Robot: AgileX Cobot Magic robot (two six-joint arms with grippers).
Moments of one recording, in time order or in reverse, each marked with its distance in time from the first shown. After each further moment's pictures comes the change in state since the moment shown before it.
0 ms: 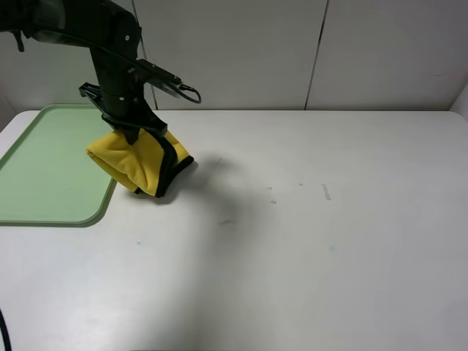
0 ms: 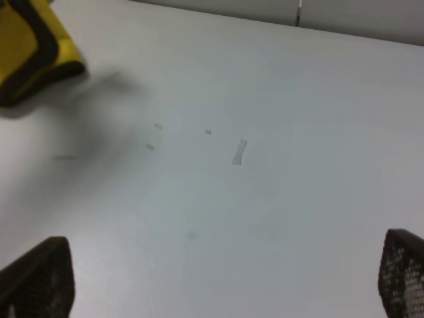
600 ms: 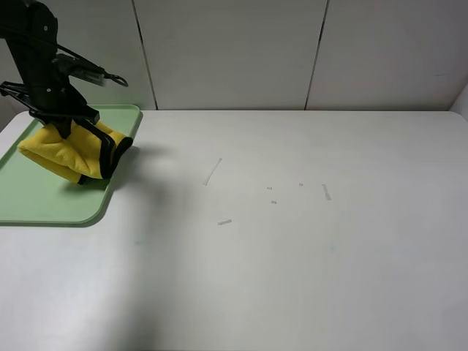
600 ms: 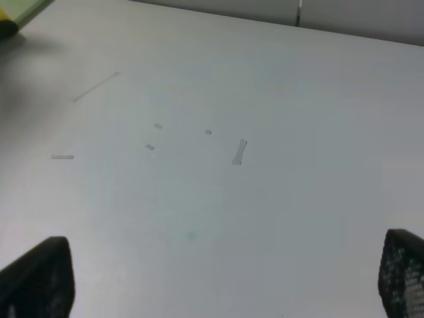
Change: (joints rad) left arm 0.299 0.000 0.000 0.012 -0.007 0.023; right arm 0.000 0.000 0.000 0.000 0.000 0.000
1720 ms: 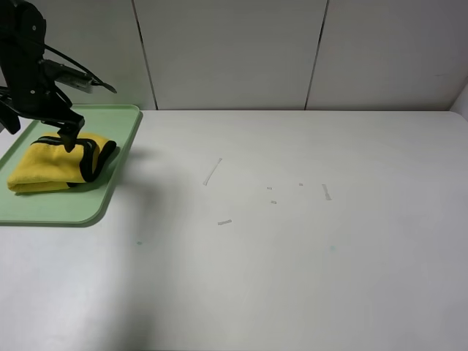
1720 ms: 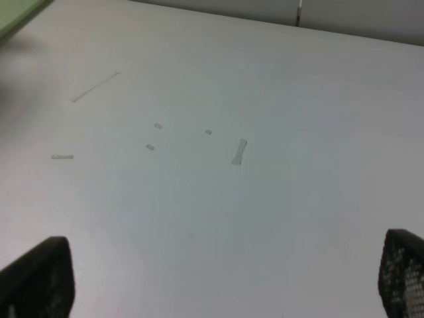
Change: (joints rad) left arm 0.030 -0.006 0.000 0.022 0.107 0.039; right arm 0.000 0.000 0.000 0.000 0.000 0.000
